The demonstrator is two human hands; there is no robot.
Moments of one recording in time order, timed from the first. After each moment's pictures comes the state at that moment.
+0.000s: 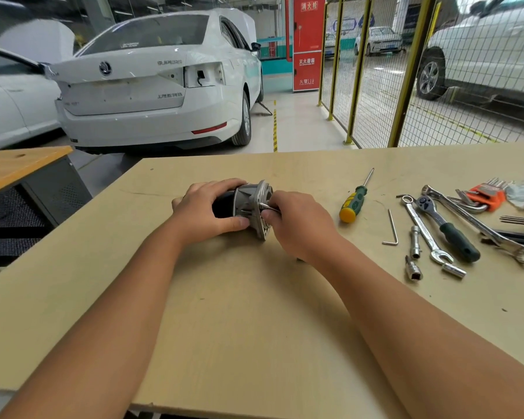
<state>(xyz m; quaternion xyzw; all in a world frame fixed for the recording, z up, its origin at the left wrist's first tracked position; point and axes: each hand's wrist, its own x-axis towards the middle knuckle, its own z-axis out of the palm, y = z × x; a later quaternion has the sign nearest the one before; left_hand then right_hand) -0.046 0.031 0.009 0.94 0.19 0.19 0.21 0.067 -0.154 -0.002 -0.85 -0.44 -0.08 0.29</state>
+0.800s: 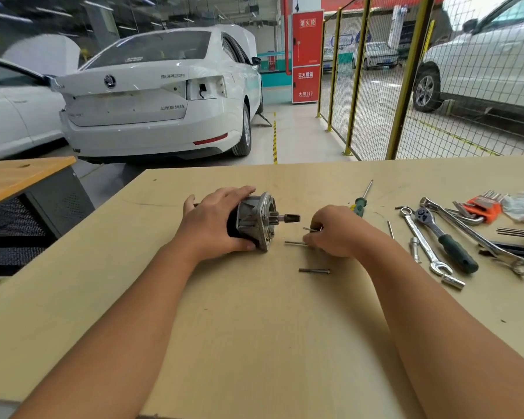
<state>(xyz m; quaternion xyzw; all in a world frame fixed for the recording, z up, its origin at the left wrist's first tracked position) -0.040 0.026 0.000 0.96 0.16 0.20 0.10 0.116 -0.193 0.009 -0.90 -0.39 0.06 0.18</state>
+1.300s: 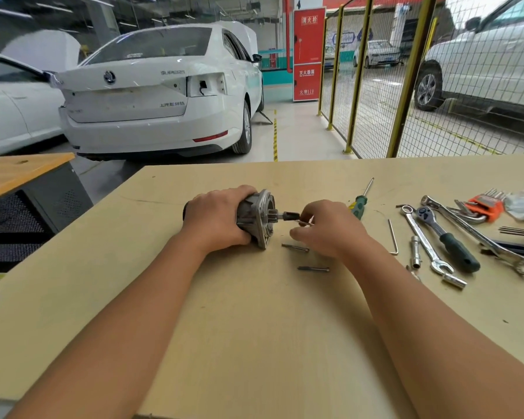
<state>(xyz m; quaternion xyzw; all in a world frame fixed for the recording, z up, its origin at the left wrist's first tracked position) -0.023 0.014 0.008 0.96 0.18 0.22 0.02 0.105 -0.182 -0.001 -0.90 -0.35 0.00 0.27</state>
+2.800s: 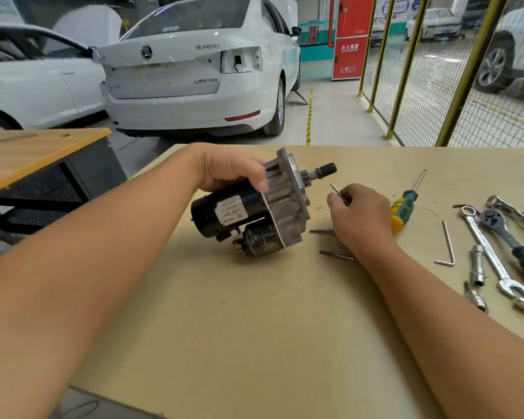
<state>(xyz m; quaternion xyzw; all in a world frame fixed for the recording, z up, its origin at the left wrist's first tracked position) -0.005 0.066 0.084 0.85 0.10 -0.20 0.47 0.126 -0.141 -0.030 -0.86 -0.26 -0.09 0.43</state>
